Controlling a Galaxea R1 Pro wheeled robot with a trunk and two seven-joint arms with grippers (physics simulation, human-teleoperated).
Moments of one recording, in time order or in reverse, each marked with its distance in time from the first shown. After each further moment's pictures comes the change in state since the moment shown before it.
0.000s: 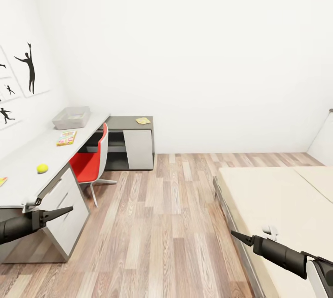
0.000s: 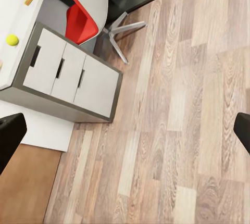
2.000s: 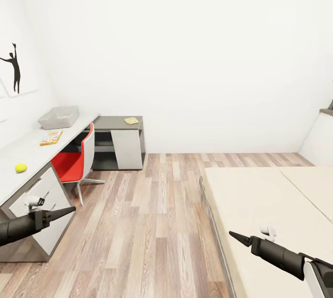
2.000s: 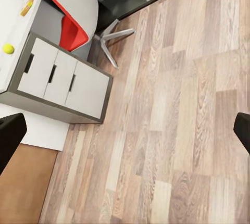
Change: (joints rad) left arm -0.001 -0.022 -0.001 0.001 0.003 -0.005 0.000; right arm 0.003 0.022 -0.007 0.000 0.003 -0.006 0.000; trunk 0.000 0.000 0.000
